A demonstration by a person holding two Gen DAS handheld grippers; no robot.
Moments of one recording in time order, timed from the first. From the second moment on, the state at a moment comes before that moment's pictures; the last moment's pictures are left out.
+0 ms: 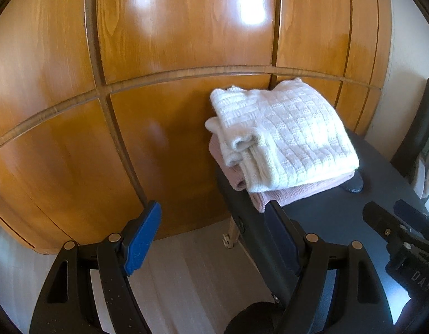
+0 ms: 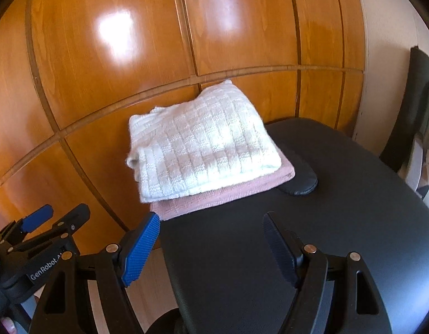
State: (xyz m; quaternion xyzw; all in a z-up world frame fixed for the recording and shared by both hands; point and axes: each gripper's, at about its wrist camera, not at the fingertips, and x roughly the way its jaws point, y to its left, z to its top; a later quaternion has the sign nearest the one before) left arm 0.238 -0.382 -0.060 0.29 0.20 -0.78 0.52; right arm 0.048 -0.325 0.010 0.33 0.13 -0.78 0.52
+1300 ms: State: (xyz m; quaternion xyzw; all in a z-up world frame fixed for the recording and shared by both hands) left arm 0.227 -0.360 -0.048 0.30 0.17 -0.77 0.53; right arm 0.057 -0.312 0.026 0.31 0.12 -0.79 0.52
